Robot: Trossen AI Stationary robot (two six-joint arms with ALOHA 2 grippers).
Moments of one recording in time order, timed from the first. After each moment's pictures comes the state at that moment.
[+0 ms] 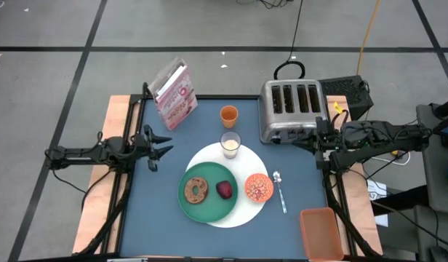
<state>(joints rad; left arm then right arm) 0.01 0.00 0.01 0.05 -0.21 0.00 0.18 0.55 0.83 -0.68 0.26 0.39</state>
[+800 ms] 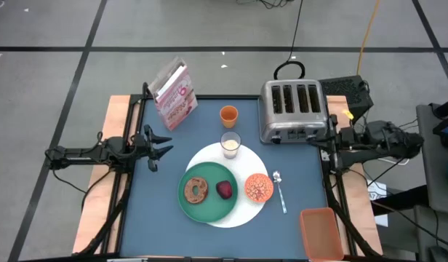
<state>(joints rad) 0.01 0.01 0.01 0.04 -0.21 -0.01 0.18 0.18 0.67 -0.61 0.18 -0.04</state>
